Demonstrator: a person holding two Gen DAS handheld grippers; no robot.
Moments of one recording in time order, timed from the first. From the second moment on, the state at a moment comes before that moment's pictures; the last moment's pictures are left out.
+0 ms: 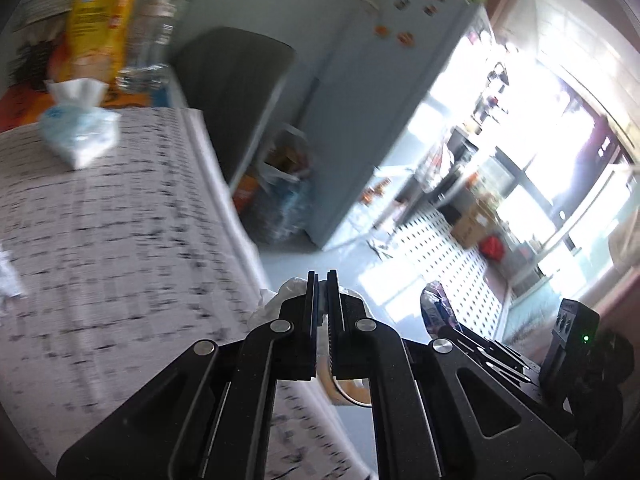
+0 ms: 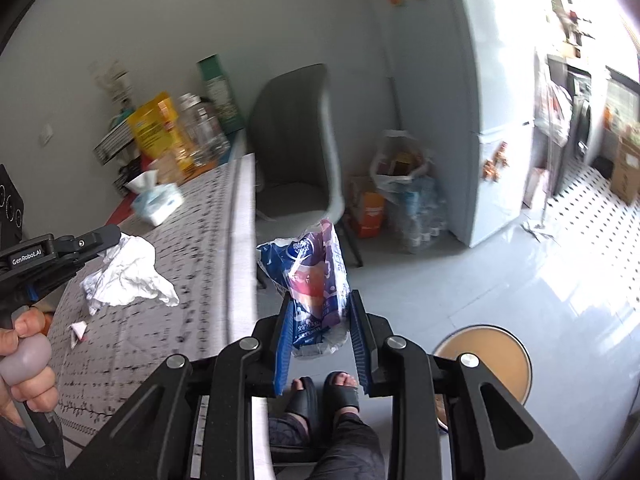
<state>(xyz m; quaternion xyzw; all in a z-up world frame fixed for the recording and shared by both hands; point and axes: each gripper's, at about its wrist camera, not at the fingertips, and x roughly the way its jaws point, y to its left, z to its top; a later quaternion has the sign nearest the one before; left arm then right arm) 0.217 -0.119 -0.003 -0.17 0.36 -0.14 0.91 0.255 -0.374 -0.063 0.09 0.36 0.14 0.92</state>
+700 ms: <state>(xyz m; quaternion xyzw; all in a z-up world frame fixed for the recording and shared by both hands) 0.314 -0.370 -0.134 -0.07 0.51 -0.26 0.82 0.248 -0.562 -0.172 0.19 0.41 -0.02 0.89</state>
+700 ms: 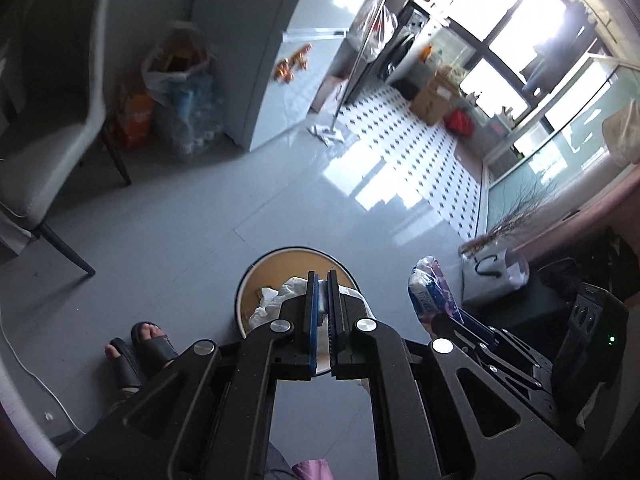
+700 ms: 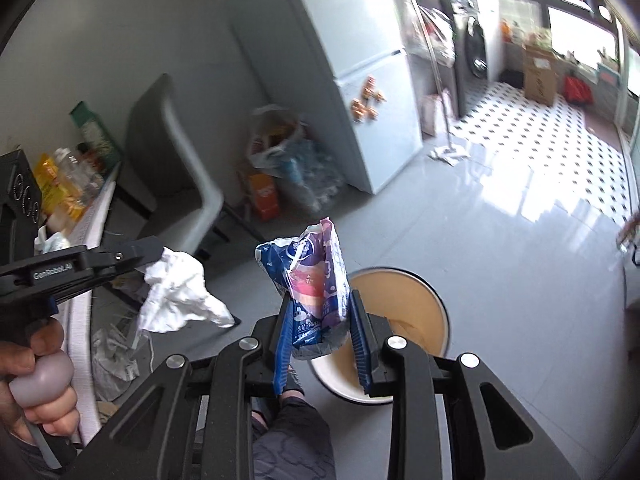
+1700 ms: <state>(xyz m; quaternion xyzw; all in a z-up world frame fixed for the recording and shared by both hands) 0.280 -0.231 -0.068 -0.15 0.42 -0.17 0.88 0.275 -0.557 -0.230 0.23 0.44 -0.04 0.87</state>
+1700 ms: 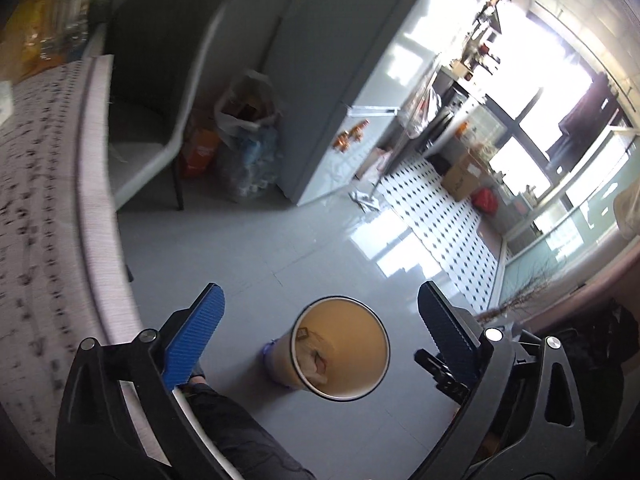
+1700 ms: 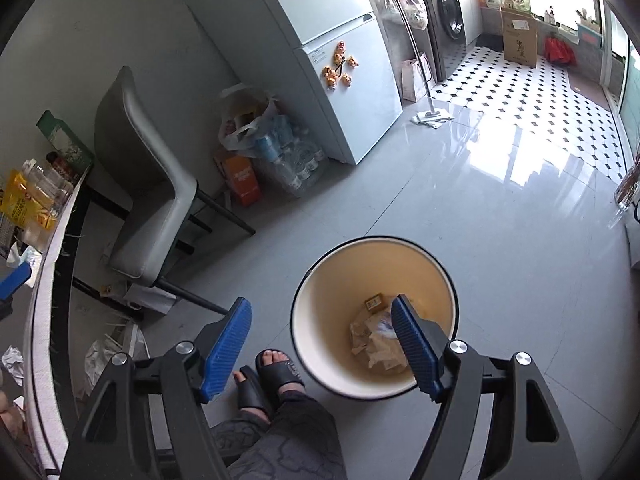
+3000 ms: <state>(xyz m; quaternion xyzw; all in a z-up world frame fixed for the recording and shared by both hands) 0.096 0.074 -0.033 -0.26 0.31 0.02 0.91 0.228 -0.283 -0.059 0.11 0.36 0.16 0.91</state>
